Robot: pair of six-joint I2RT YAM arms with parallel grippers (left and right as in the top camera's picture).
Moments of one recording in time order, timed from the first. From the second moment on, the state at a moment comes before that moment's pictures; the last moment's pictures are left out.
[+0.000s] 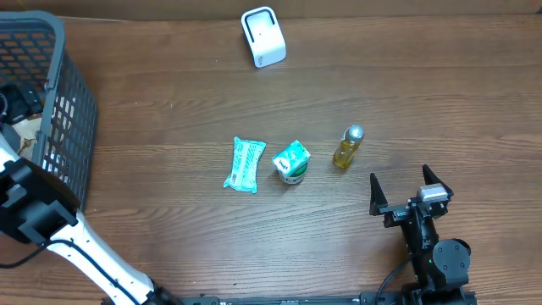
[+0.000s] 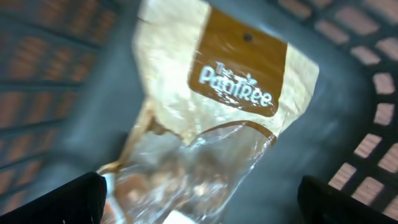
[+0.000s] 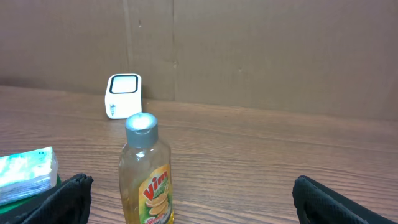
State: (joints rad) left arm 0.68 2.37 2.40 -1.31 0.02 0.10; right arm 0.13 0.01 0.02 -0.03 -0.02 -0.03
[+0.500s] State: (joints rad) left arm 0.68 2.52 2.40 -1.37 0.05 0.13; right arm 0.13 0.01 0.02 -0.03 -0.02 -0.03
